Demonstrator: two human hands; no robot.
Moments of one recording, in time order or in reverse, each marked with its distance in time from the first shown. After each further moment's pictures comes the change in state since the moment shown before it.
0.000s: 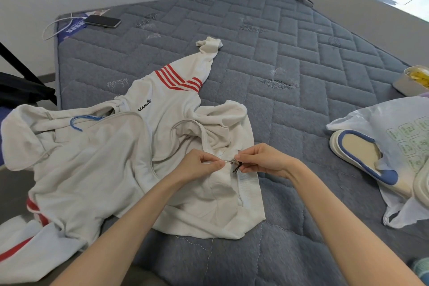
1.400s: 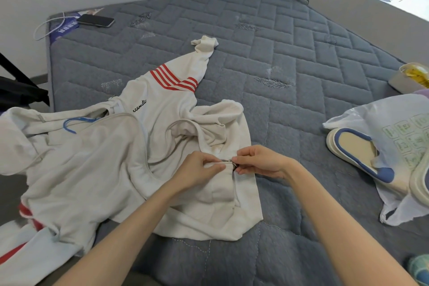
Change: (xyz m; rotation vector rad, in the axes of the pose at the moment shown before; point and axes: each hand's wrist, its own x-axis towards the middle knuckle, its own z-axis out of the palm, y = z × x) left_hand 0.010 -0.010 0.012 0.187 0.070 0.130; right_hand 0.009 0.008 -0.007 0.037 -0.102 -0.010
